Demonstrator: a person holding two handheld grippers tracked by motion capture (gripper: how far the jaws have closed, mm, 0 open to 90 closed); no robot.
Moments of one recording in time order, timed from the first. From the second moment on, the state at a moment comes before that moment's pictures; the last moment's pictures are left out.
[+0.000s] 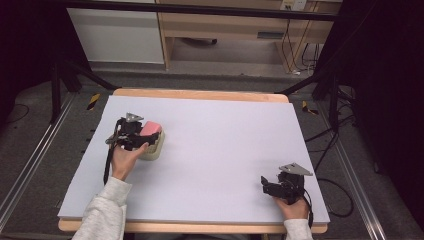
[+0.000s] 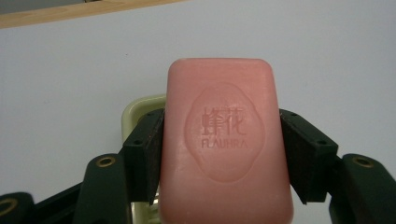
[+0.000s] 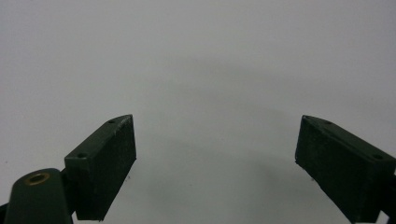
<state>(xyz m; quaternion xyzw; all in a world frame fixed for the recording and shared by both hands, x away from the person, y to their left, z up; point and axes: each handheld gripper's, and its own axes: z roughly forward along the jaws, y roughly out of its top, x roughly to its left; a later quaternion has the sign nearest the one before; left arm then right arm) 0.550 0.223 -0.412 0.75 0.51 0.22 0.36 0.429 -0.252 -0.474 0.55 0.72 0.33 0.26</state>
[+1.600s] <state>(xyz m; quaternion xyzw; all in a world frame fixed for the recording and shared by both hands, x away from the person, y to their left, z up) 0.565 0.226 -0.447 0.76 0.53 0.21 0.32 0.430 -0.251 -0.474 0.55 0.72 0.33 0.26</state>
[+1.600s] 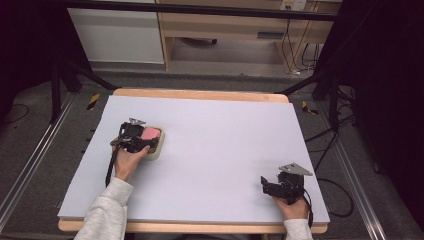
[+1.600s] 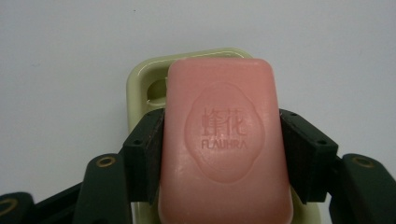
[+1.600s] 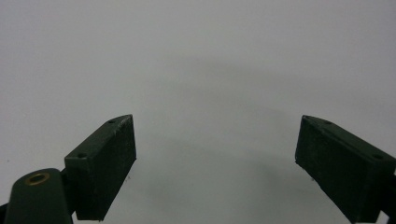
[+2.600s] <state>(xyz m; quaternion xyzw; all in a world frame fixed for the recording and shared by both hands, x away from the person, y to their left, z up) 0.561 0.233 -0.440 0.74 0.53 0.21 0.35 0.429 -0.251 -0.474 0.55 0.73 0.33 0.26</state>
